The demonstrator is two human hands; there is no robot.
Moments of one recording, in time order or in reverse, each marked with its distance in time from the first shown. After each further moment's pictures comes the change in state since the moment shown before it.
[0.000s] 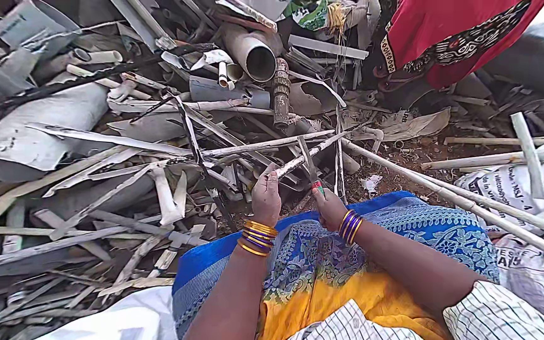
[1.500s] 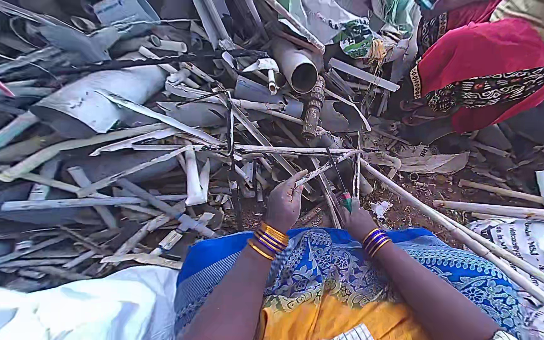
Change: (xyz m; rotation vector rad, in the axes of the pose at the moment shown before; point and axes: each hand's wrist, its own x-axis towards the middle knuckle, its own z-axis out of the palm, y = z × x) left_hand 0.002 -0.011 -0.032 0.322 0.007 0.360; right_hand 0.007 0.000 -0.013 -0.633 0.066 0.012
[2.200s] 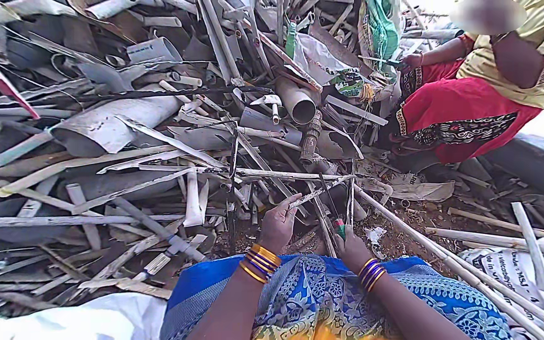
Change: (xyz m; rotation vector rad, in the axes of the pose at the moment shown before) left_hand 0.004 0.011 -0.010 -0.121 -0.035 -0.052; right_hand -0.013 0.003 -0.001 0.041 0.007 -0.076
